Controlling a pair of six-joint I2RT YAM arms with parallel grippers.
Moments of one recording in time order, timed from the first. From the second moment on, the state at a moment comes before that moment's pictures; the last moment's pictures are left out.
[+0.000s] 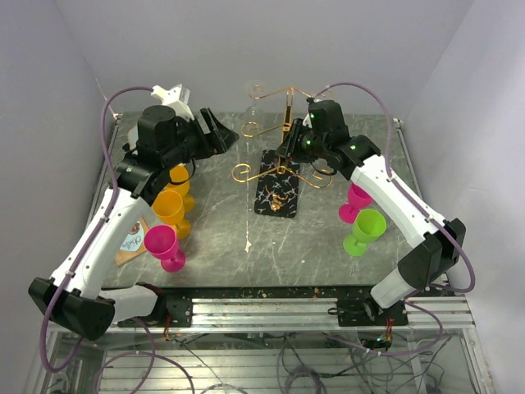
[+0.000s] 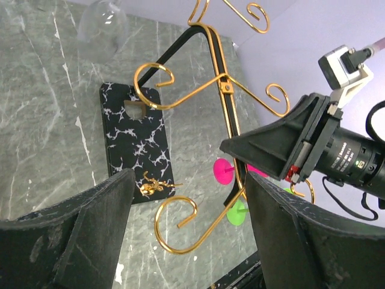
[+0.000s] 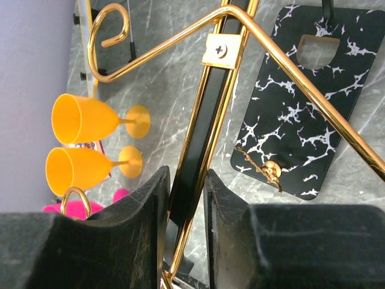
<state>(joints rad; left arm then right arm) -0.41 1.20 1.36 -0.42 0.16 -0.61 0.58 1.58 1.61 -0.61 -0.03 0.62</state>
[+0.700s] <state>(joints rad) -0.39 1.48 1.50 -0.25 0.02 -0.75 0.50 1.50 1.54 -0.66 -0.29 0.50</state>
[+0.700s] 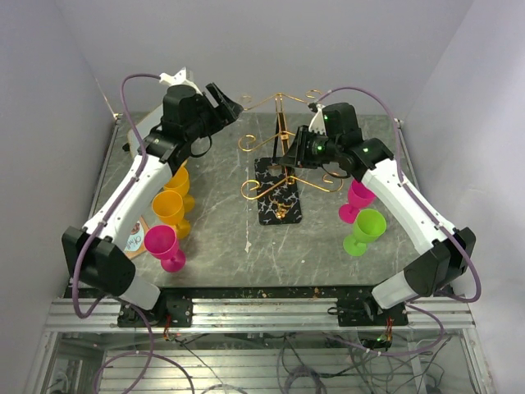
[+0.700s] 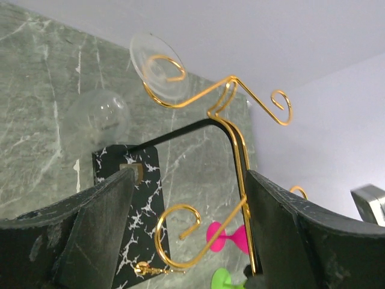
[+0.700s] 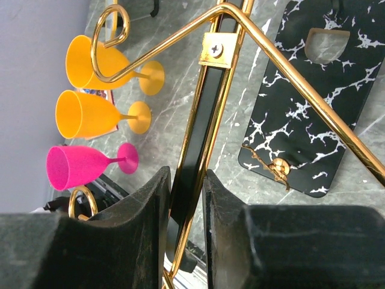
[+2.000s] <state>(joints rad) -0.29 1.92 1.79 -0.15 0.11 -0.72 0.46 1.45 1.52 -0.59 -0.38 0.41</state>
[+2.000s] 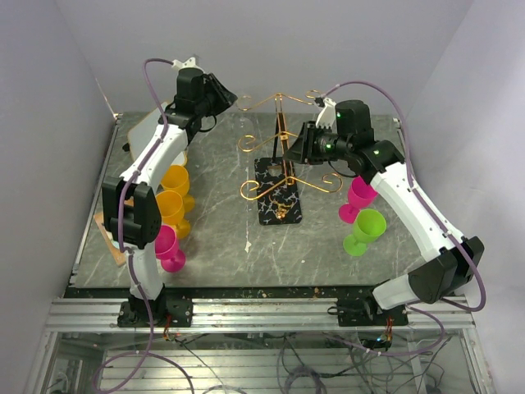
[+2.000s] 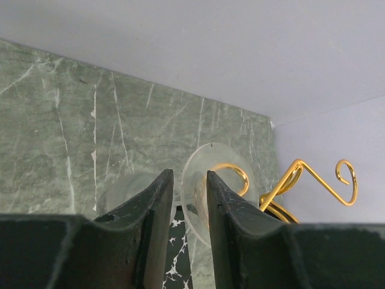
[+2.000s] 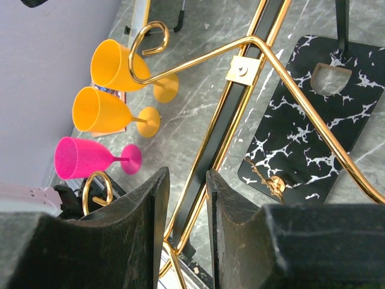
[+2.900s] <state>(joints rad) -0.26 1.94 1.82 -0.09 0.27 -0.89 0.45 1.38 1.51 -0.58 -0.34 0.39</state>
